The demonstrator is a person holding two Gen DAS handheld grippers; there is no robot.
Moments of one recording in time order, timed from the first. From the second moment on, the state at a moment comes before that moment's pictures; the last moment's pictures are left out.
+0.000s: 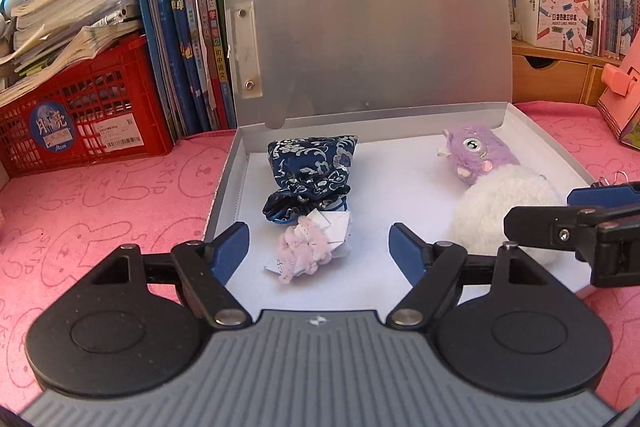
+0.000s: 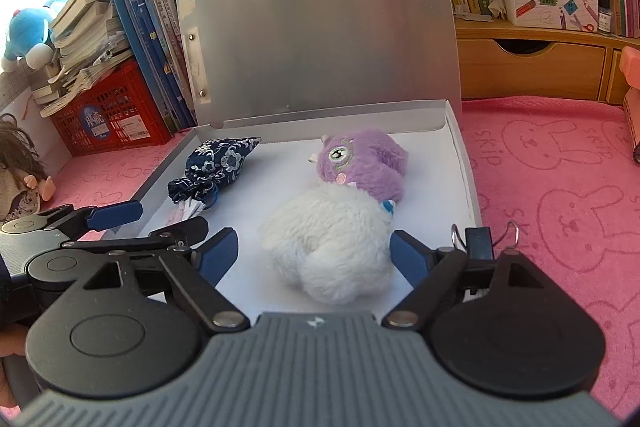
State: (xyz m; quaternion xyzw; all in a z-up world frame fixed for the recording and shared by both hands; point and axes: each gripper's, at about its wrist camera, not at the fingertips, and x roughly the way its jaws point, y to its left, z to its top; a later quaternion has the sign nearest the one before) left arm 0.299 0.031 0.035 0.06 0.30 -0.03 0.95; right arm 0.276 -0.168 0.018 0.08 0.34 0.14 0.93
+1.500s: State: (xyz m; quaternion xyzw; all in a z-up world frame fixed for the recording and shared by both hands) left arm 0.020 0.075 0.020 -0.04 0.32 -0.11 0.94; right arm 0.046 -0.167 0.012 -0.11 0.30 0.31 0.90
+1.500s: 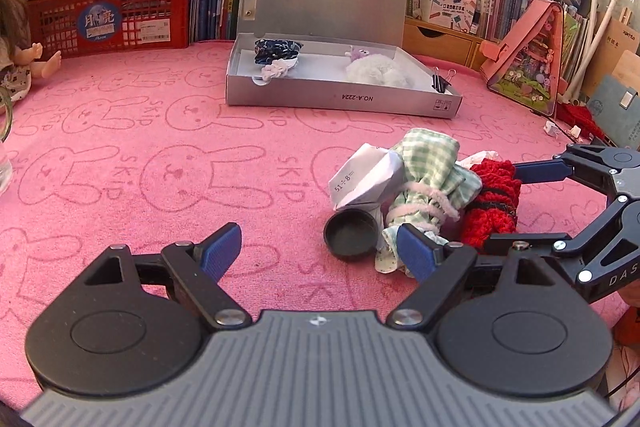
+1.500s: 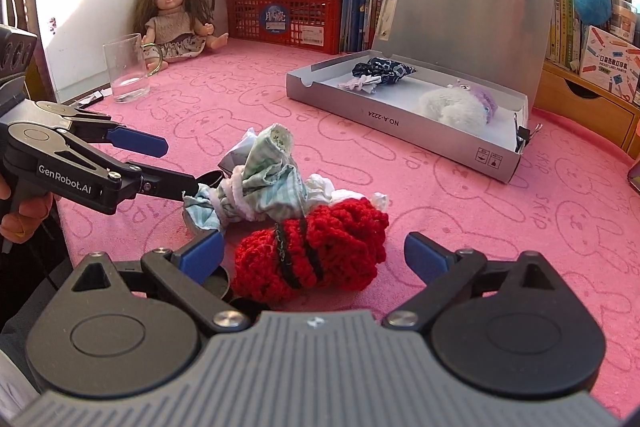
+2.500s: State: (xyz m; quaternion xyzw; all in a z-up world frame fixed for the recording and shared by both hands) left arm 0.015 0.066 0.018 -0.04 0.31 -0.11 0.94; right arm 0.043 -0.192 0.018 -0.08 0.29 0.22 0.93
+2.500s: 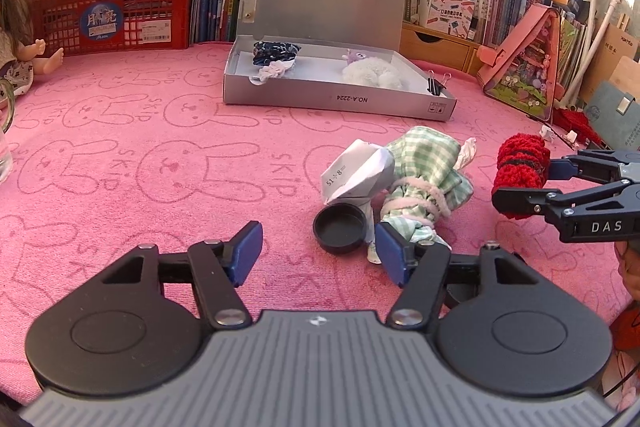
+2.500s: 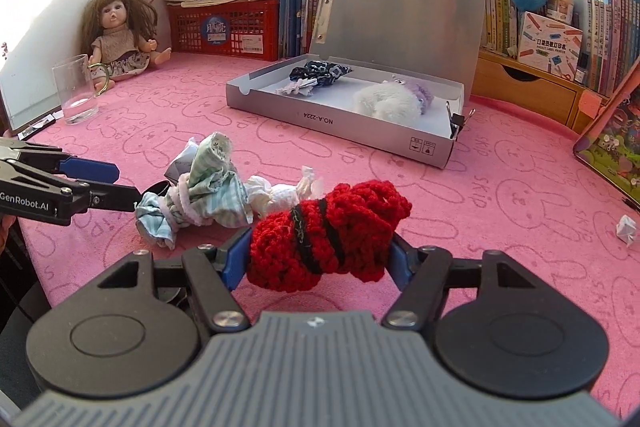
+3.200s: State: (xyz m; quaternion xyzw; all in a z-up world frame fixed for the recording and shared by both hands) left arm 0.024 0.057 0.022 -0.03 0.30 -0.08 0.95; right arm 0.046 -0.201 0.012 -0.04 0.30 0.19 0.93
